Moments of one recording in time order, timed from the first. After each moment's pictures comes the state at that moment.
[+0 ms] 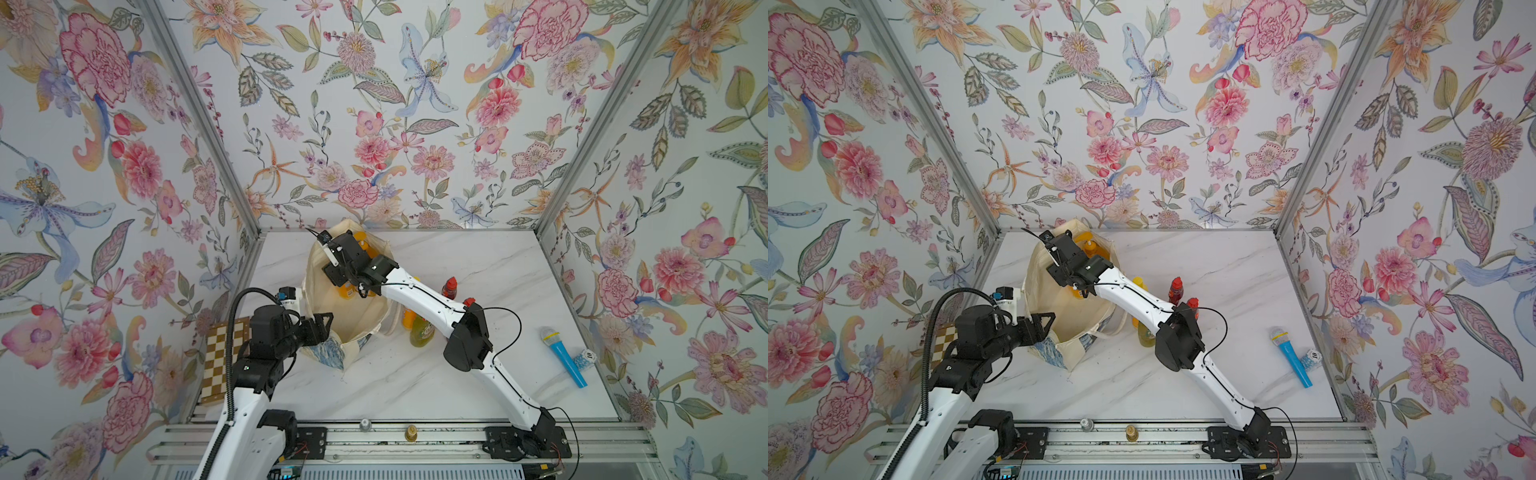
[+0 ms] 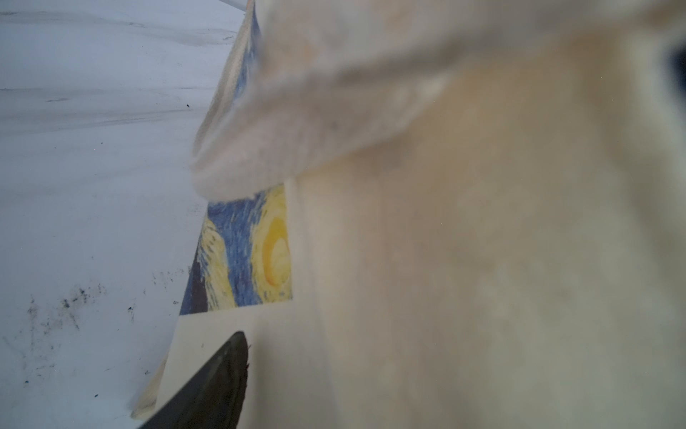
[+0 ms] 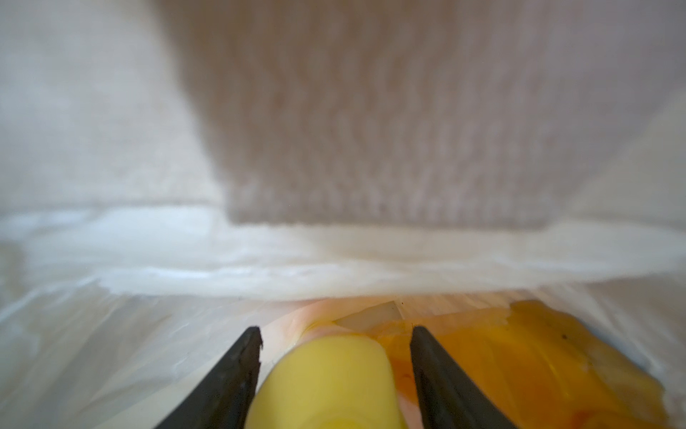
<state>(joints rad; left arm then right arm) -0.10 0.70 0.56 -0.44 0.33 -0.35 0.96 2.50 2.55 -0.66 0.25 -0.04</state>
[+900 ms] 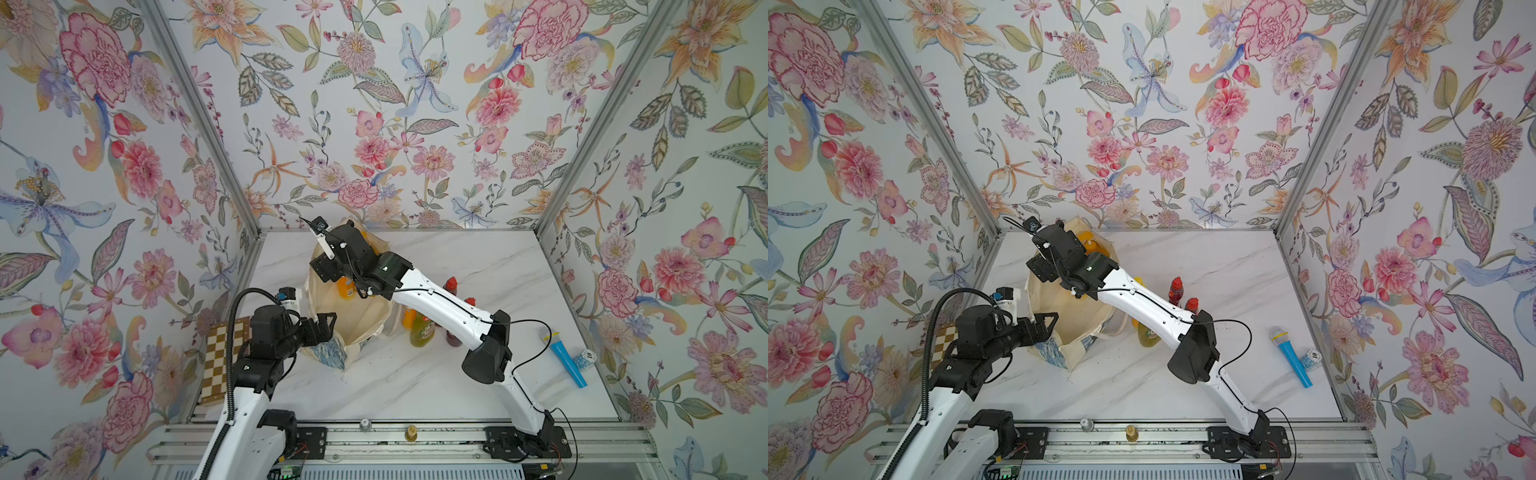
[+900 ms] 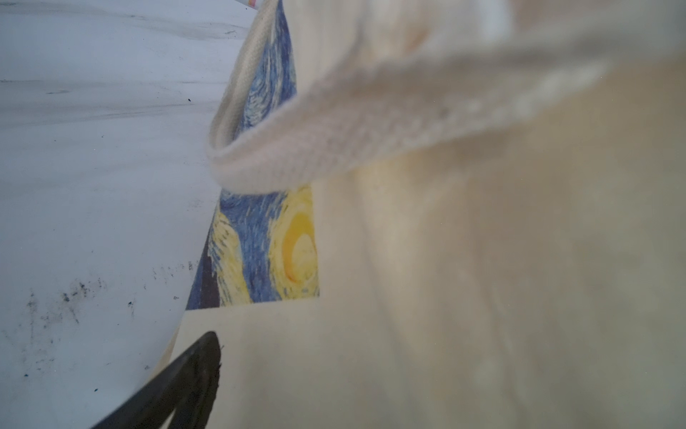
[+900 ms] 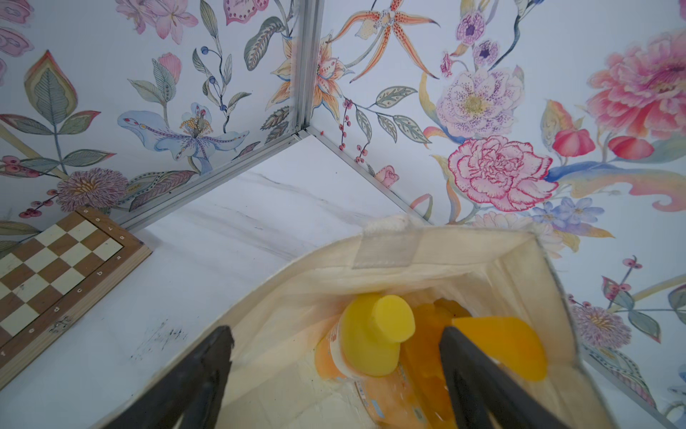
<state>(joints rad) -0.10 0.70 0.56 -0.44 0.33 -0.36 1.06 2.25 2.45 -0.65 0.35 -0.05</state>
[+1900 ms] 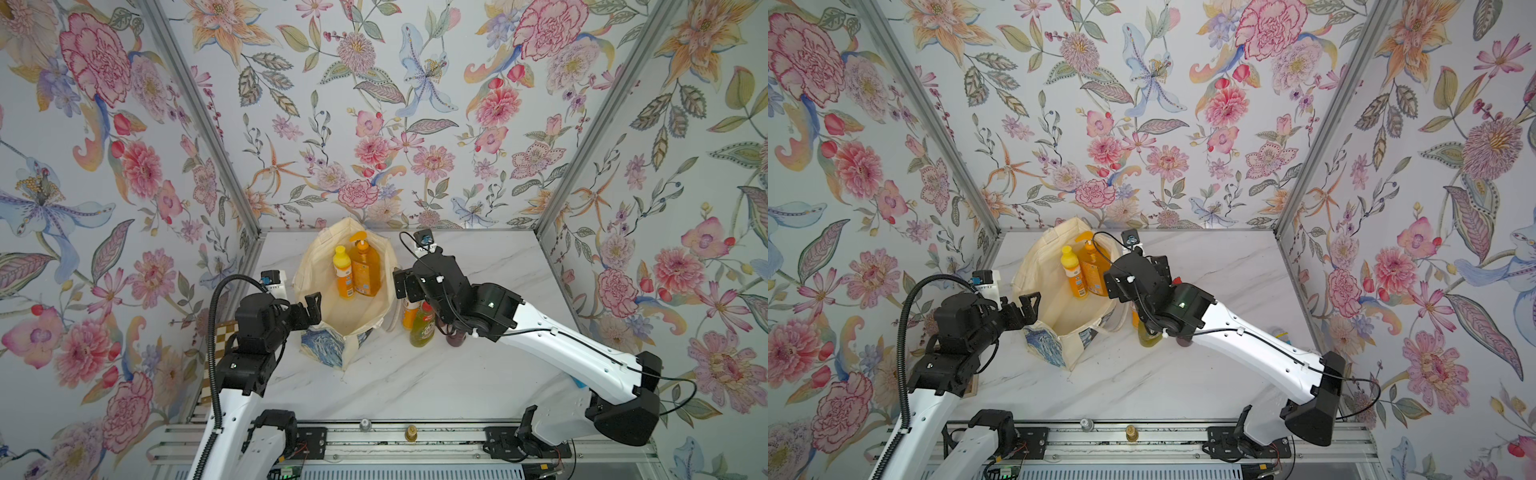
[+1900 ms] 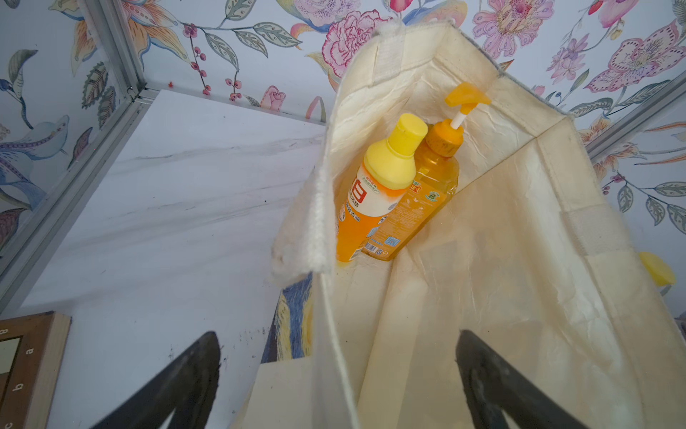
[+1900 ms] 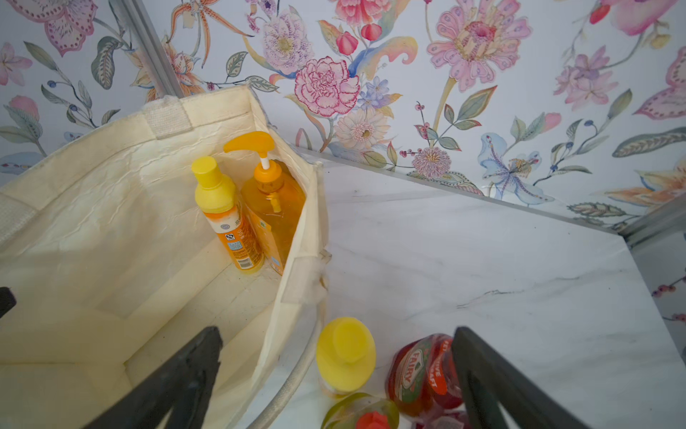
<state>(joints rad) -0.10 0.69 0.76 -0.50 0.10 -0.27 1.02 1.38 1.47 -0.63 0.64 0.35</state>
